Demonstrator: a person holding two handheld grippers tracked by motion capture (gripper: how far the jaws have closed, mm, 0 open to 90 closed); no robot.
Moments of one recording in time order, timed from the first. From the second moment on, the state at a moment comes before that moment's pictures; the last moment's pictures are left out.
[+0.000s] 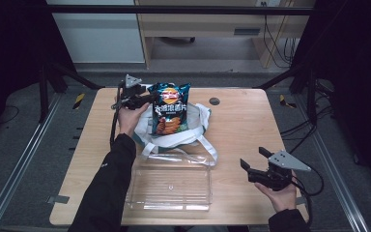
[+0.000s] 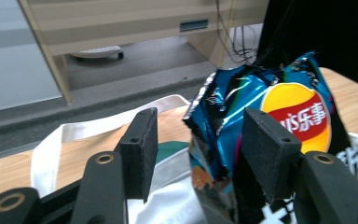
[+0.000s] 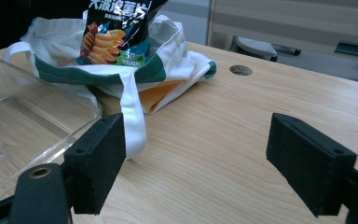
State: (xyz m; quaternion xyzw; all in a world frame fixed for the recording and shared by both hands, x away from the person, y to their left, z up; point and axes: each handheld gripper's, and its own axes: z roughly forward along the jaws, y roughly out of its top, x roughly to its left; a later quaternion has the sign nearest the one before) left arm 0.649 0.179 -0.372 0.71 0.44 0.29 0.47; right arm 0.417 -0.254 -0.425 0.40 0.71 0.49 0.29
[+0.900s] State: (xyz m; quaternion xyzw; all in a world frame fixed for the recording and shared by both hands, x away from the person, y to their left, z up) left arm 0.653 0.160 -0.377 0.72 0.44 0.26 0.47; right arm 0.418 -0.251 -0.427 0.40 0.72 0.49 0.29
